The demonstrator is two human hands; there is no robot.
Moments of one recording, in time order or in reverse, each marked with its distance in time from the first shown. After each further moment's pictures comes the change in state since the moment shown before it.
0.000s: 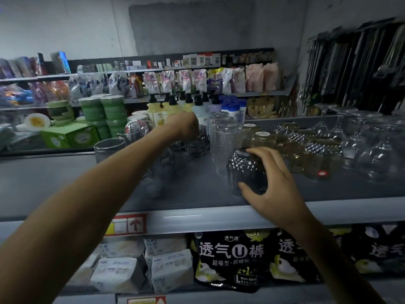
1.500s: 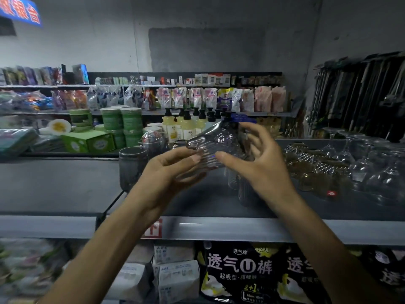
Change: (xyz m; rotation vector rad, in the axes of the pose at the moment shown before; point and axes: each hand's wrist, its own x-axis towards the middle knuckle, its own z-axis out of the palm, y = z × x) left_hand -0.217 0.042 -0.039 -1.904 0.181 -0.252; right_hand 0.052 -0.097 -0.001 0.613 -0.001 0.059
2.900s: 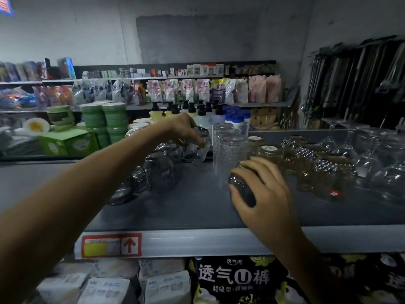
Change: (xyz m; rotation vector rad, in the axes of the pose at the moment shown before) left_hand 0.219 0.013 0.010 1.255 -0.183 -0.165; right_hand -0.028 0.092 -0.026 -0.928 0.148 -0.415
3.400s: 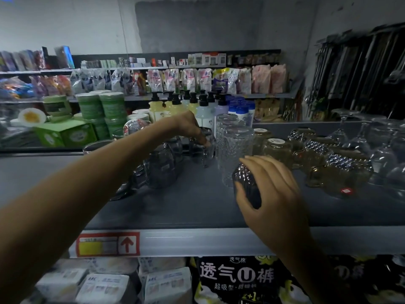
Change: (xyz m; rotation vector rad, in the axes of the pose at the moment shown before) left_hand 0.032 -0.018 0.017 0.185 -0.033 -0.035; right_hand -0.006 0.000 0.006 -0.022 0.026 0.022
